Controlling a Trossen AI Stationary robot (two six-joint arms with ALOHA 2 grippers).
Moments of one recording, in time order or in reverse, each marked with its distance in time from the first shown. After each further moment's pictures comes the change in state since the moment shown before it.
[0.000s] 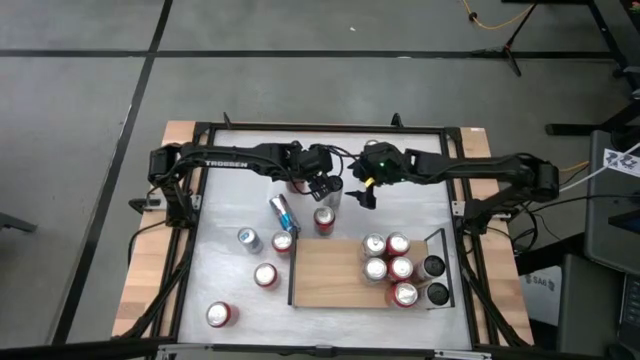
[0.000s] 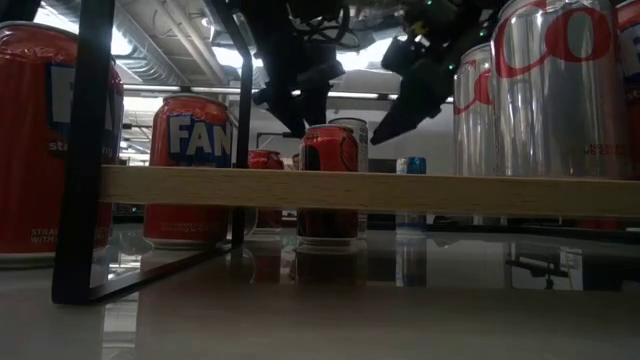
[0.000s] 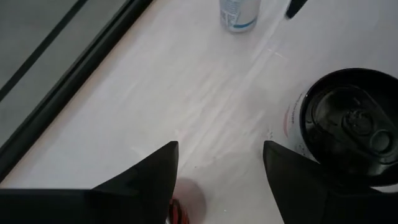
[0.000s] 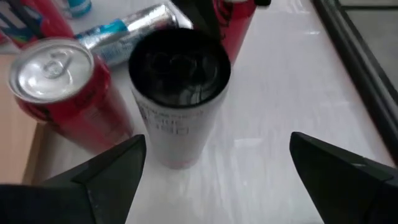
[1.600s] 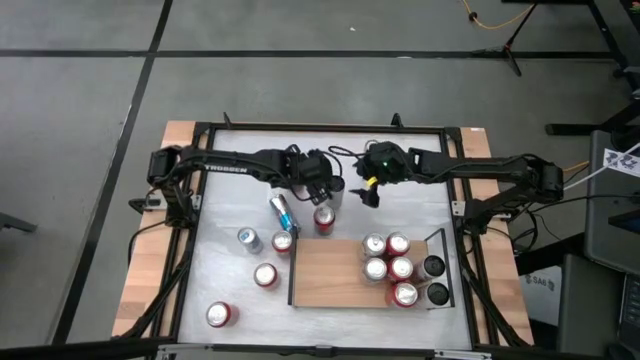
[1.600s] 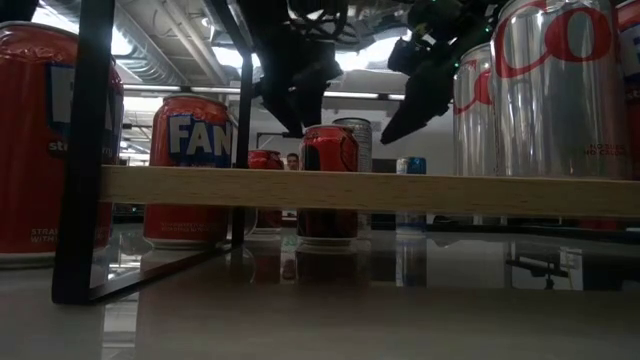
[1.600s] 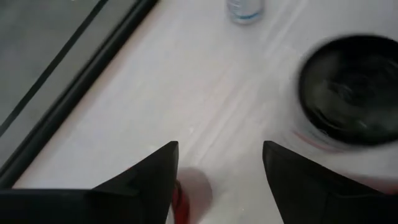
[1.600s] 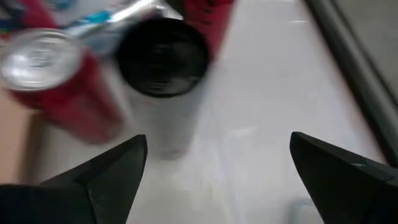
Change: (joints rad) left arm -0.054 0.000 0.000 -0.047 -0.090 -0.034; right arm 0.000 -0.036 0.001 -0.067 0.052 0.023
